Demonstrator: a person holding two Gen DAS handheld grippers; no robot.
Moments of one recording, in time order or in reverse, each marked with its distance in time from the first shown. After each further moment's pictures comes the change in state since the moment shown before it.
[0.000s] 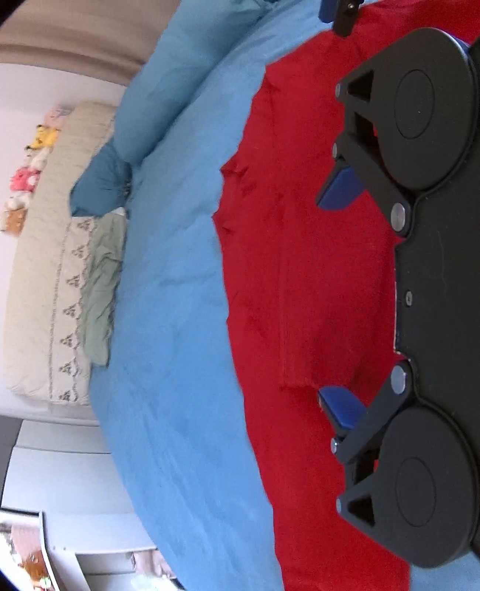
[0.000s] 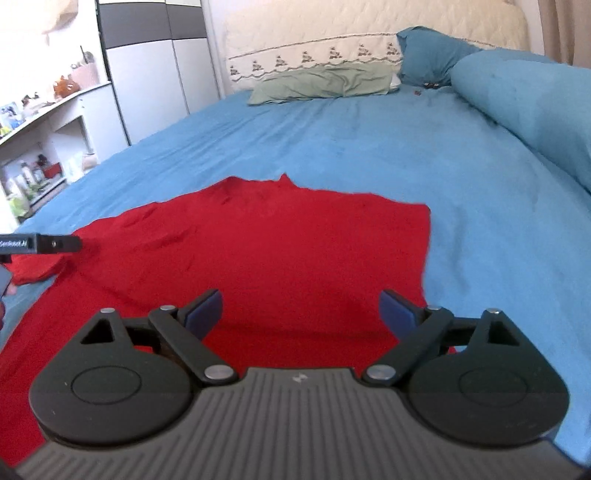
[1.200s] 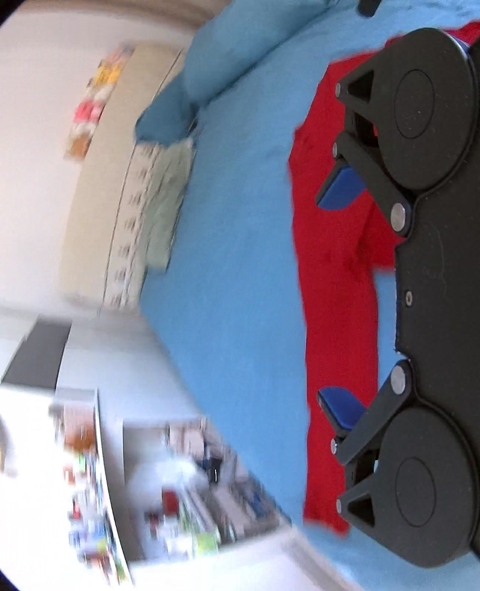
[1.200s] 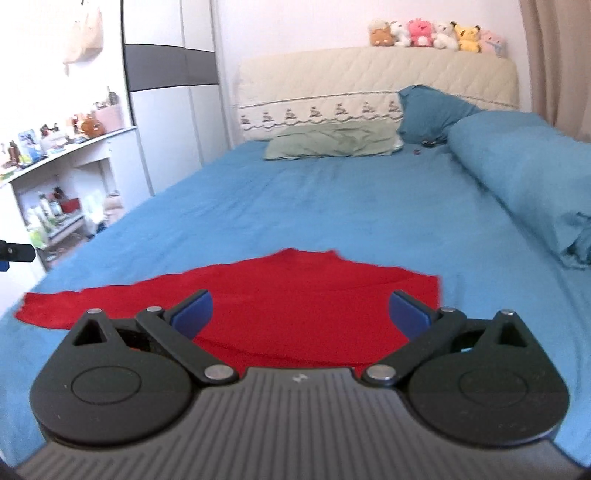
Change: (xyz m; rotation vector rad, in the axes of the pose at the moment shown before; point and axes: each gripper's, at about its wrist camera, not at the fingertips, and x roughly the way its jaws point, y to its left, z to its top) left arm -0.234 0.060 0.023 -0.155 -0.129 0.266; right arm -0.144 0.119 0.037 -0.016 -0.125 -0.012
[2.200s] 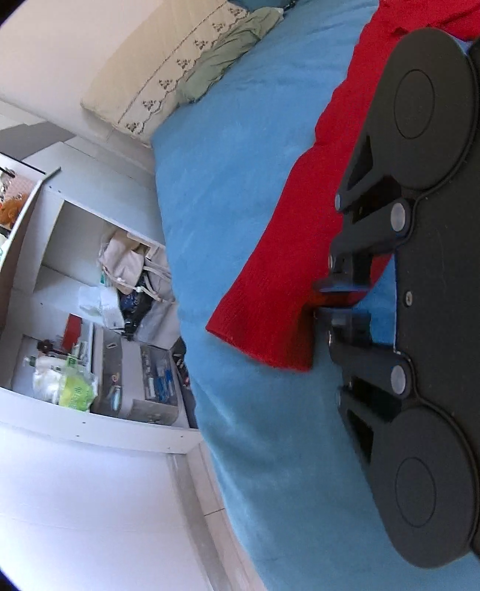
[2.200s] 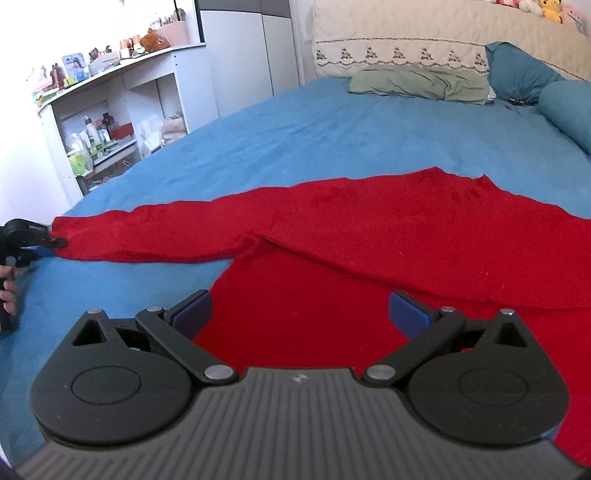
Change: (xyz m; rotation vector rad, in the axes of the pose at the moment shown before) left arm 0.170 0.259 -0.065 -0.441 0.058 0.205; right arm 0.124 0.140 -0.076 -0.107 0.164 0.124
